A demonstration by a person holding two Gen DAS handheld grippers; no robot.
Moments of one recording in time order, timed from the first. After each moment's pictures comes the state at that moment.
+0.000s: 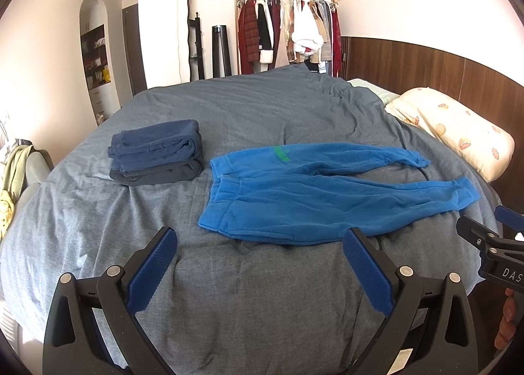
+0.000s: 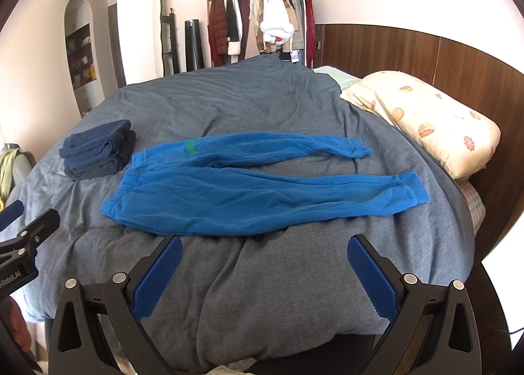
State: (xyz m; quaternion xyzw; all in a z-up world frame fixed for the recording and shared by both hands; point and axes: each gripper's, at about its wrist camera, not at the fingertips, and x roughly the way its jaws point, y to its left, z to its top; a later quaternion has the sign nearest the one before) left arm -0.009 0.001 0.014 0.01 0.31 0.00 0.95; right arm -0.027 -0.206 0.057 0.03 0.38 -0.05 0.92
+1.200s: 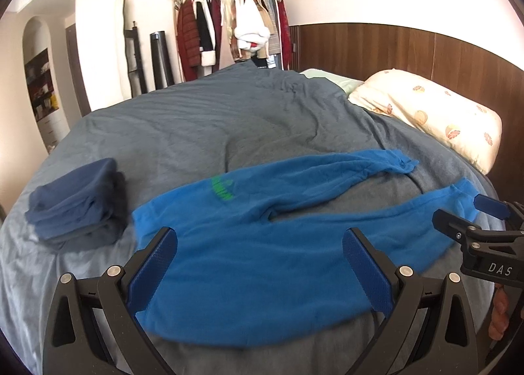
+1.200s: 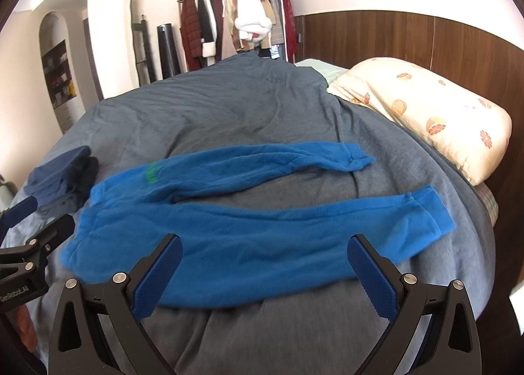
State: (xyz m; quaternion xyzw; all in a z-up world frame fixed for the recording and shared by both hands) left arm 0.163 -0.071 -0.012 0.06 0.31 -0.12 0.94; right arm 0.091 -0.258 0.014 0.06 0.38 -0.09 0.92
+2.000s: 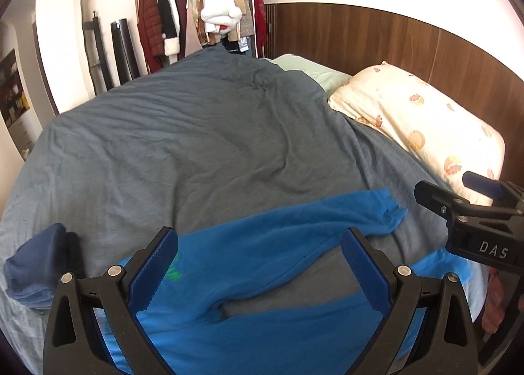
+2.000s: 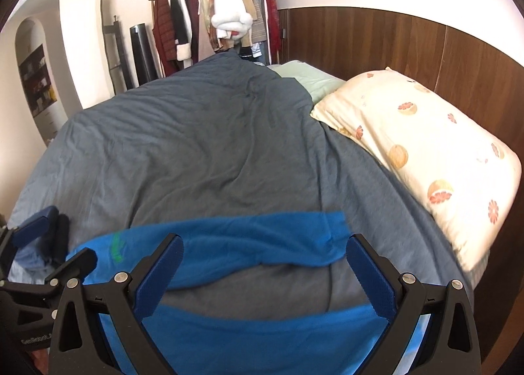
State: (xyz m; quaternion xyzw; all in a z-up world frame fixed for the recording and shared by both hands) left arm 0.316 -0.183 0.054 0.07 0.38 -0.16 0.91; right arm 0.250 -0.352 0.082 0.06 0.41 -0.11 0.90
